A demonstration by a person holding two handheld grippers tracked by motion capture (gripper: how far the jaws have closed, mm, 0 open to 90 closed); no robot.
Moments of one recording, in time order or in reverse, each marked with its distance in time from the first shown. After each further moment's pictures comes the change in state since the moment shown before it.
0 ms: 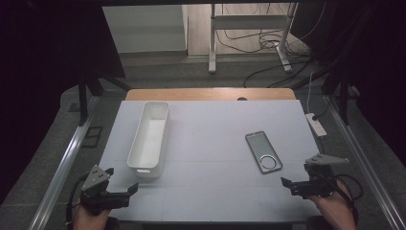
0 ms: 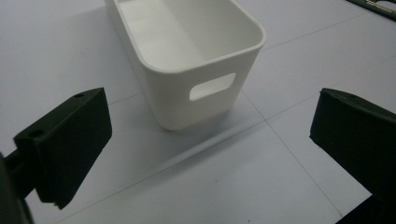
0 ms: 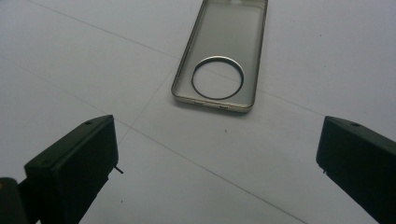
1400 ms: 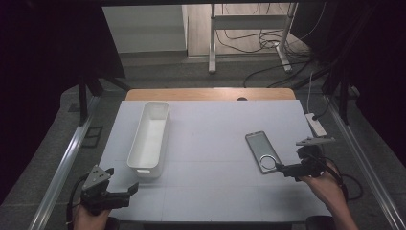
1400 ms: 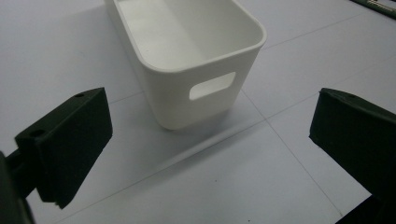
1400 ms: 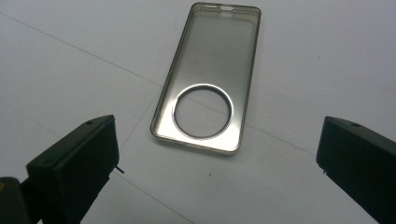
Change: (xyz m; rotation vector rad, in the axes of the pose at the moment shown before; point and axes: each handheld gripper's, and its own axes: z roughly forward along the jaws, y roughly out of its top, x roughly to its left) left arm 0.000 0.000 0.001 0.005 0.000 0.003; right arm -0.015 0.039 0.031 0.070 -0.003 0.013
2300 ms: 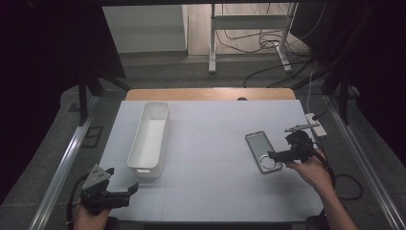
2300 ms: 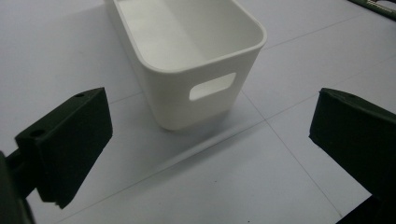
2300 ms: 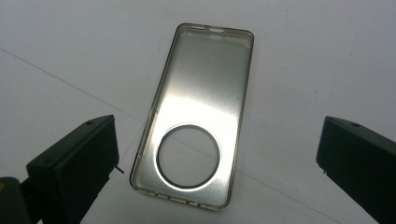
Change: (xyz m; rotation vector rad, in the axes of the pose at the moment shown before) left arm 0.001 0.000 0.000 0.001 -0.003 -0.004; right arm -0.004 0.038 0.032 0.045 -0.037 -0.002
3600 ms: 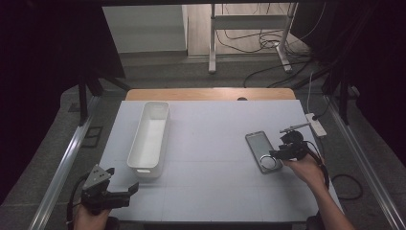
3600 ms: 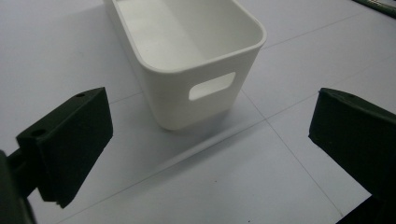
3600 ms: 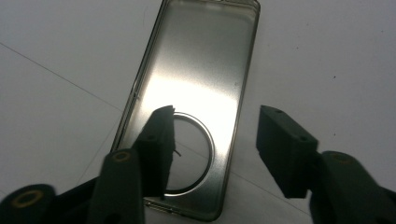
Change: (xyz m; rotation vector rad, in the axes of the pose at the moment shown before) left arm -0.001 0.000 0.001 0.002 0.002 0.005; right arm -0.011 -0.003 0.029 0.098 0.016 -0.015
